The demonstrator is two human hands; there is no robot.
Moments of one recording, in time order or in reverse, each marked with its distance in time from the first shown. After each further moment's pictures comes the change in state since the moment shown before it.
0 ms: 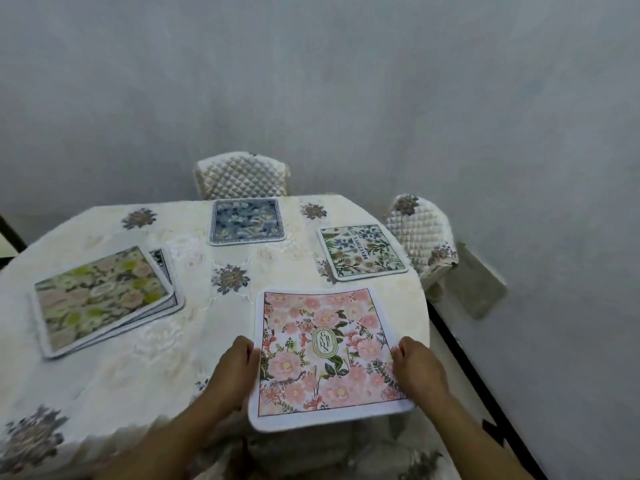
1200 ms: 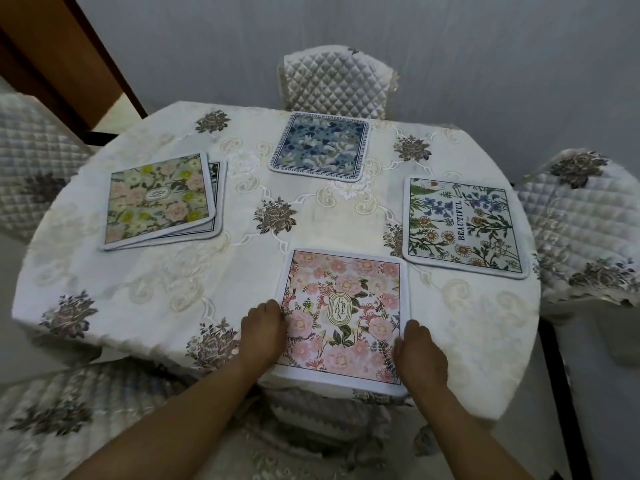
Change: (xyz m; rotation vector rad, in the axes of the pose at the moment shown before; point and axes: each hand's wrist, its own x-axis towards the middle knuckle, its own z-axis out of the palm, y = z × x) left_hand 0.111 -0.036 0.136 0.463 0.188 -0.309; right_hand 0.175 0.013 0.150 -0.115 -0.285 -0.290
